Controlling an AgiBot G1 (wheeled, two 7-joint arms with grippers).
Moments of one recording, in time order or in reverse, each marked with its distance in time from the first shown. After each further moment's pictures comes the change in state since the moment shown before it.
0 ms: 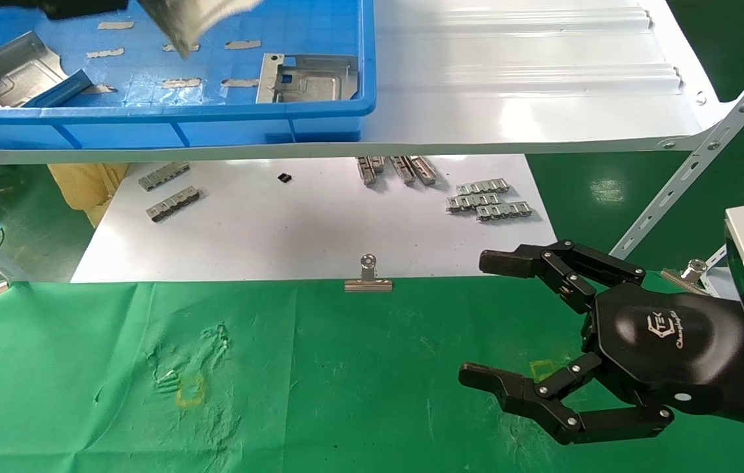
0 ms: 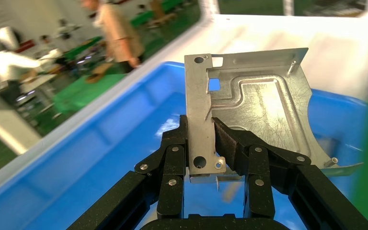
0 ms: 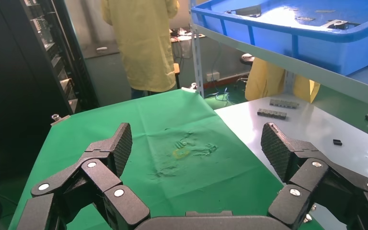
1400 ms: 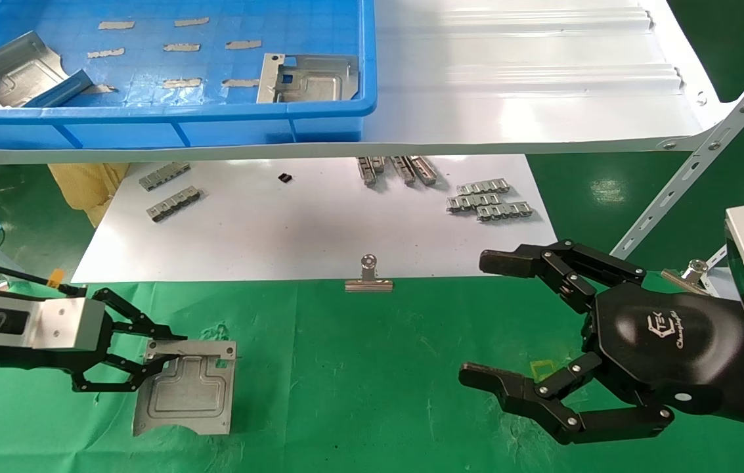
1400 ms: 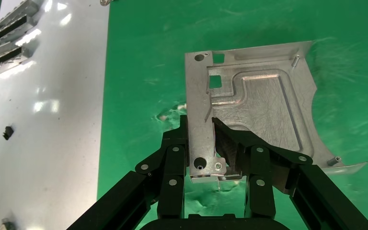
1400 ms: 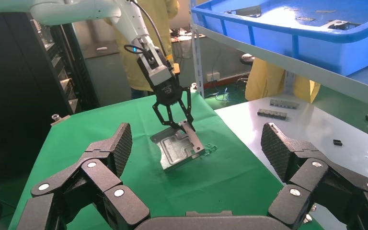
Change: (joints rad) left arm 0.367 -0.114 0.504 -0.185 -0.094 0.070 0.435; right arm 0.000 0.000 0.000 0.000 0.000 0.000 0.000
